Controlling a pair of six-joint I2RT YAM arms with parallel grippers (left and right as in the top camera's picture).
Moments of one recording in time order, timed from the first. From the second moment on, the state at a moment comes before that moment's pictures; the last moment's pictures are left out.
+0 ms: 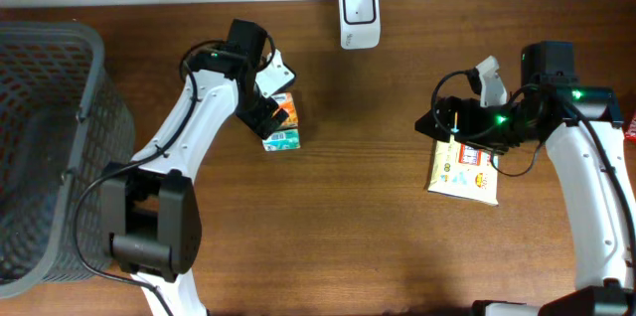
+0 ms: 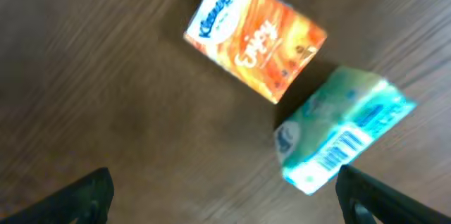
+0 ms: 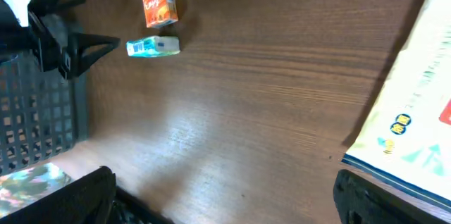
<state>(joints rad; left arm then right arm) -0.26 1.97 1.62 -0.94 -0.03 0.54 -0.10 1.50 1.37 -1.16 -0.63 0.05</state>
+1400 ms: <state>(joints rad) -0.58 1.97 1.24 -0.24 0.36 -0.67 -0.10 1.63 1.37 -1.12 -0.47 0.27</state>
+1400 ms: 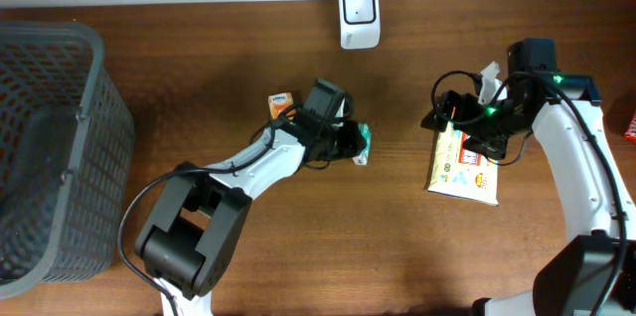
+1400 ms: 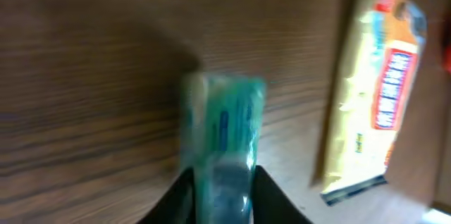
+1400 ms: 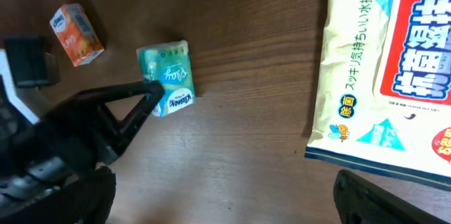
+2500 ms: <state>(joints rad) -0.18 1.64 1.24 -0.81 -0.13 -0.40 0.35 1.99 1.20 -0.39 -0.44 0.71</state>
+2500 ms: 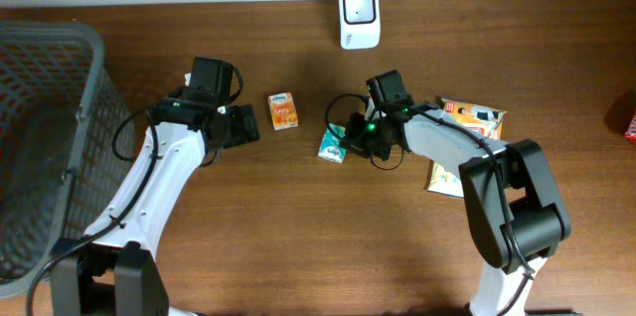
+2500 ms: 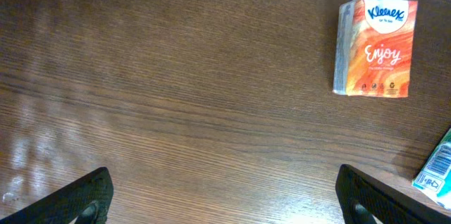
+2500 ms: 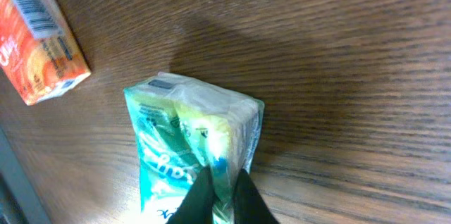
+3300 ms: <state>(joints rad) -0.18 1.64 1.24 -0.82 -0.13 -0.40 0.02 1.99 1.20 0.61 -1.53 0.63</state>
